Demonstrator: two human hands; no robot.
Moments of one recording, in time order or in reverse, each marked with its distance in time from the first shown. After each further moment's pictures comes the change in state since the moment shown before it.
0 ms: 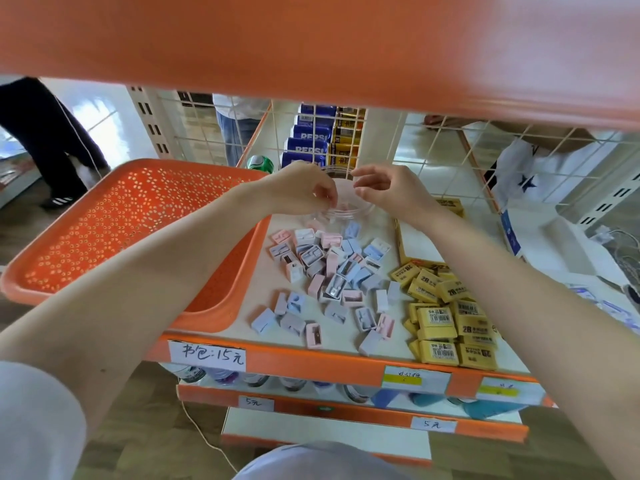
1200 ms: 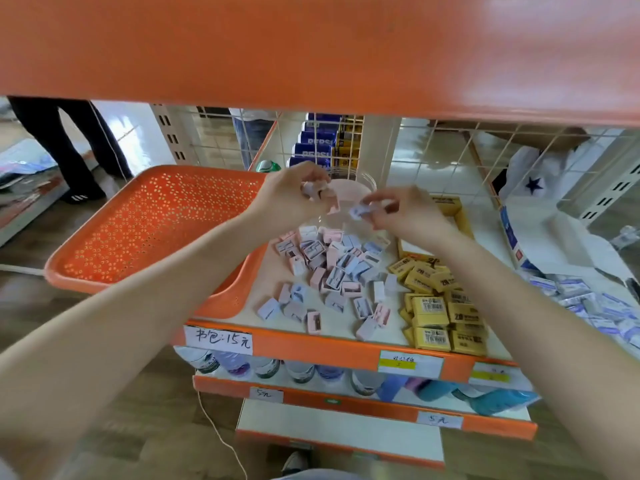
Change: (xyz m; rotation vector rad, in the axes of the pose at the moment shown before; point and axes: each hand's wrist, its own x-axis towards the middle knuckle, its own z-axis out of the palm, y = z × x) left_hand -0.057 0.044 0.000 -0.345 0.350 -0.276; right_hand -0.053 -0.014 -0.007 -0.135 -0.042 0.042
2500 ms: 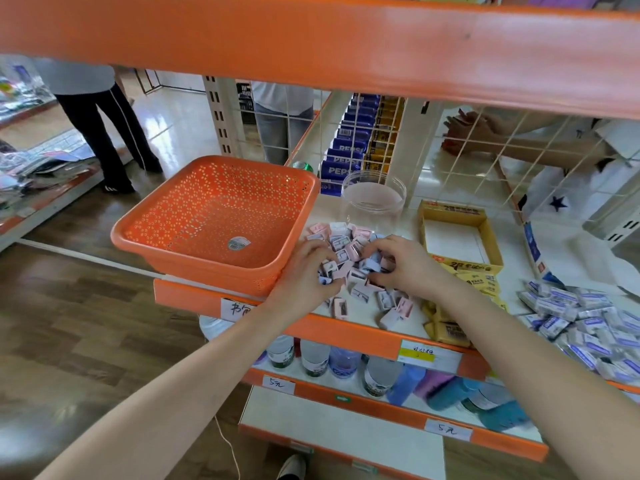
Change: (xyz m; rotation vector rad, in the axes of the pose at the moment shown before) left_hand -0.098 -0.064 0.065 0.082 0.079 -0.007; right_hand -0.035 0.012 0.056 -0.273 -0.195 -0.165
